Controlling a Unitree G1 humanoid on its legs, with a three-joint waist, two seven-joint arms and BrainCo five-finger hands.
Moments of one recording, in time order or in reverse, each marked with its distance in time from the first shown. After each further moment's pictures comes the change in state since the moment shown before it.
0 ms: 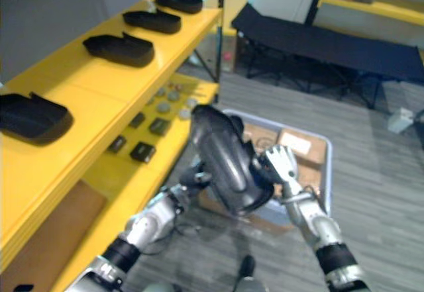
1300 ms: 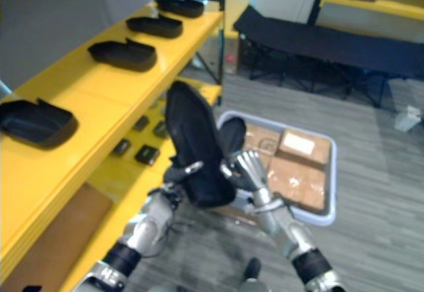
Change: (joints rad) left arm 0.037 -0.031 0.057 0.022 0.167 -0.215 0.321; right arm 0.046 0.150 0.171 -0.118 0.197 -0.135 0.017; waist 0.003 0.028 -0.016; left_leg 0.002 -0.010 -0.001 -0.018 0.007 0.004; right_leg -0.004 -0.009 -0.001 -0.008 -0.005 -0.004
